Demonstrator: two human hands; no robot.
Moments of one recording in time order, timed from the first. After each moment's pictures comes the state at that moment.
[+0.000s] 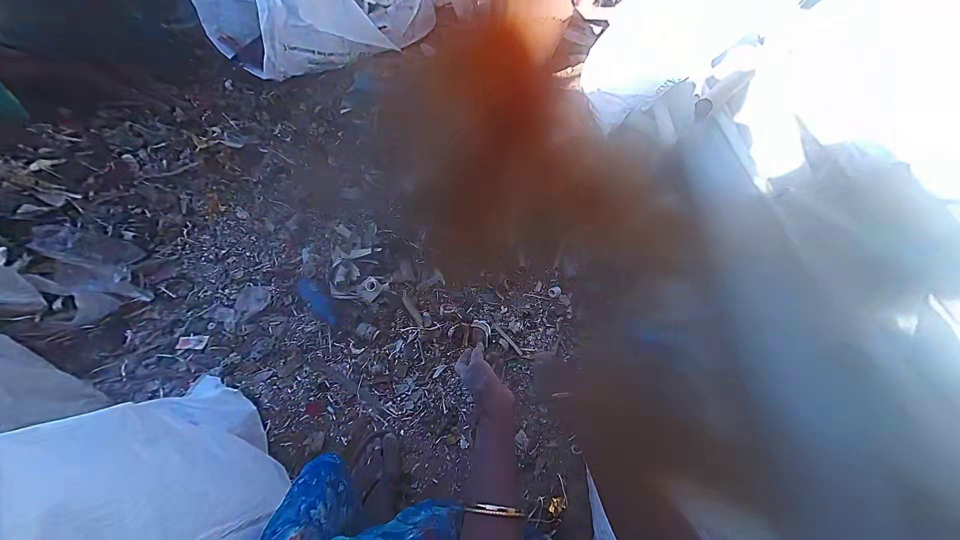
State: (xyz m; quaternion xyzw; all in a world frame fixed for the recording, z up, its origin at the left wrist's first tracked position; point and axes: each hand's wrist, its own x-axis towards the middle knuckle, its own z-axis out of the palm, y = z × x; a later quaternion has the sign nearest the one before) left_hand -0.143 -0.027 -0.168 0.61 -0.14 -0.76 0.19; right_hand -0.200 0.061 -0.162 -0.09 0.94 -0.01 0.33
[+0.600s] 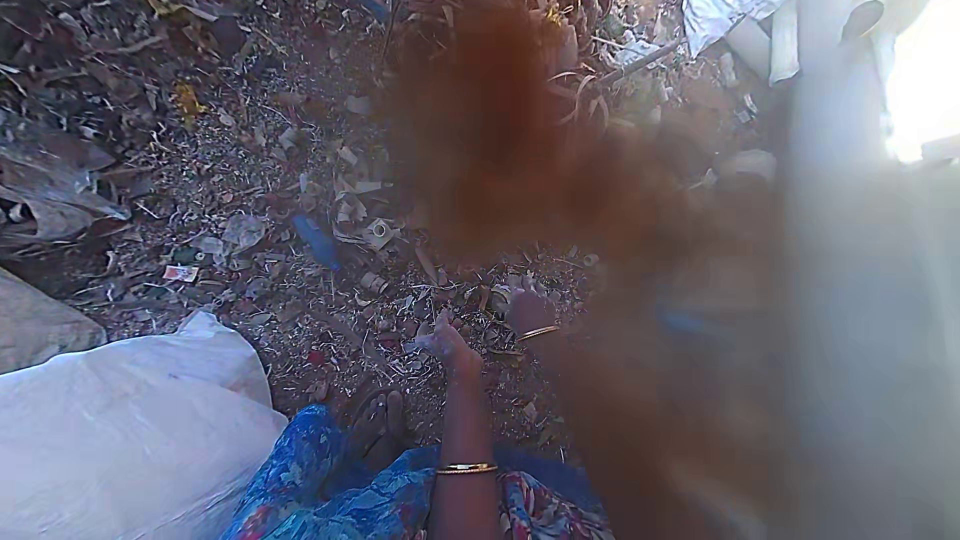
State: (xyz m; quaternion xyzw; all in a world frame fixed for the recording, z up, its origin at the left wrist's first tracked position) left_hand -0.125 -0.089 -0.224 0.70 -0.12 -0.65 0.26; right_hand -0.224 -0.039 -0.196 -0.27 0.89 0.09 0.35
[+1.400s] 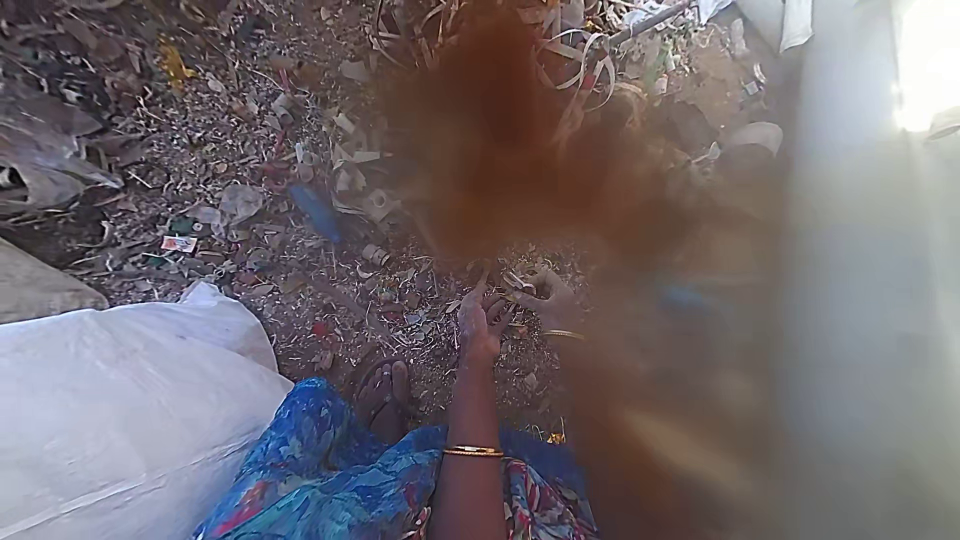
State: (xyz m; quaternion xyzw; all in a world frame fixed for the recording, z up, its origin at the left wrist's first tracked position) left_hand -0.111 -0.060 -0.205 0.57 -0.10 -0.81 0.09; right_hand -0.193 0.022 -0.191 -0.07 0.86 -0.41 0.30
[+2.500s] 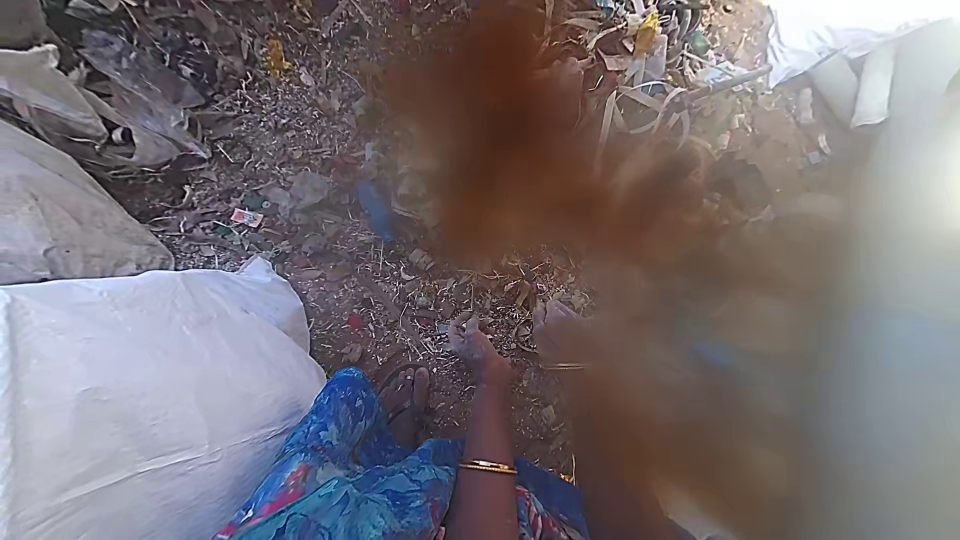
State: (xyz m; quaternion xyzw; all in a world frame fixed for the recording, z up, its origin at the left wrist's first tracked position) left_hand -0.092 -0.075 -0.251 0.69 -0.10 -0.64 0.31; right_hand -0.183 -0.005 -0.309 -0.28 0.95 0.09 0.12
